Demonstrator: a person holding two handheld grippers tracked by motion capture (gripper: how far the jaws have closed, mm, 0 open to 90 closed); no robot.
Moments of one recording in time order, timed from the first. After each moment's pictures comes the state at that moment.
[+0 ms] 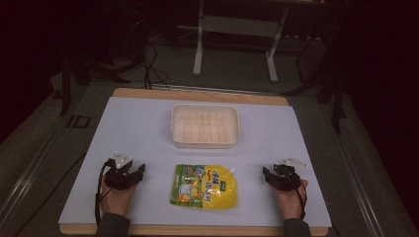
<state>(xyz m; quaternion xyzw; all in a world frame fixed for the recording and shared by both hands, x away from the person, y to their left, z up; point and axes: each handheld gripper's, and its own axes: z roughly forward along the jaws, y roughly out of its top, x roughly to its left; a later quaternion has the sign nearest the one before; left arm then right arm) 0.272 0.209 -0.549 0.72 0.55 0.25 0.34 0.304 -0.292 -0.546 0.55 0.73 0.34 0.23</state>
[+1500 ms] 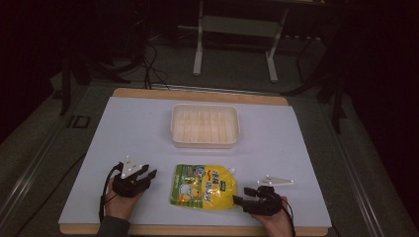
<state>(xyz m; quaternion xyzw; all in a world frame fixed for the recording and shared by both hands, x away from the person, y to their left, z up) 0.253 0.186 -0.536 0.77 0.46 0.22 0.39 0.238 -0.233 -0.534 0.45 0.79 0.42 0.03</state>
